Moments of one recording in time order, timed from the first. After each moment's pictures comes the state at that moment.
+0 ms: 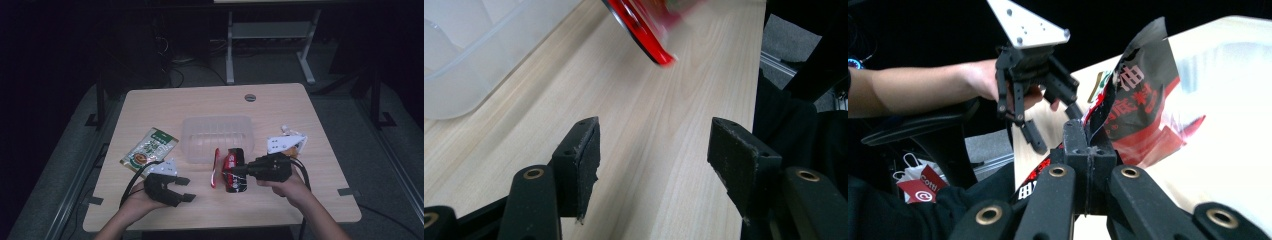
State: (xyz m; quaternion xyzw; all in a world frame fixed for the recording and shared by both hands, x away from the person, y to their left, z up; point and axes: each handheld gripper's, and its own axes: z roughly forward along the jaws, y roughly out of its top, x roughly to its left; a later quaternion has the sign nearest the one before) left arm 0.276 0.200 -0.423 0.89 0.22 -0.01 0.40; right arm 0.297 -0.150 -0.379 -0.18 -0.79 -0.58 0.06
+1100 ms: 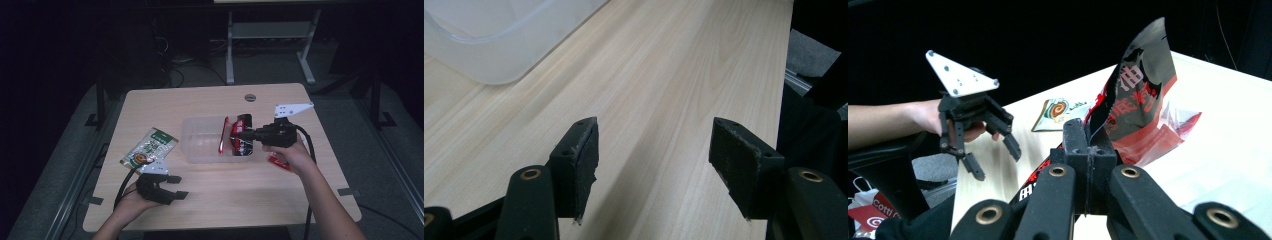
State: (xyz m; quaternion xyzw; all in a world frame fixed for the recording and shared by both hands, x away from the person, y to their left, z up) left arm 0.279 0.222 -0.432 0.88 0.25 0.00 0.41; right arm 0.366 -0.172 -0.350 -0.21 -0.78 -0.59 0.02
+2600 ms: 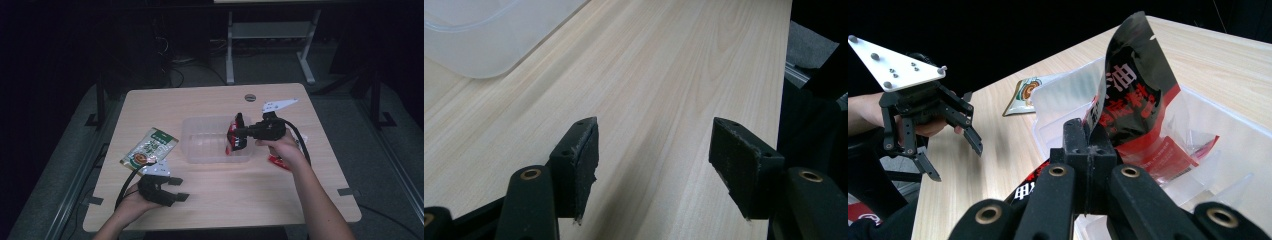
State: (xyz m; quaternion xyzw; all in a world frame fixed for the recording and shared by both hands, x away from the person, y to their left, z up) left arm 0.280 0.219 -0.437 0.88 0.24 -0.01 0.40; right arm 0.404 -0.157 -0.376 -0.25 -0.80 -0.55 0.03
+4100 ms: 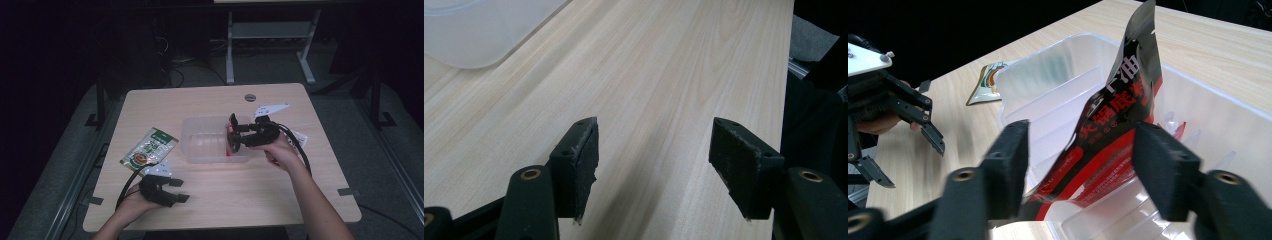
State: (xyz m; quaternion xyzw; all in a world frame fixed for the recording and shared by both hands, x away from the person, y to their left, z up) left arm 0.281 0.217 -0.442 0.89 0.24 -0.02 0.39; right arm 0.402 -0.142 -0.391 -0.28 -0.81 -0.52 -0.02
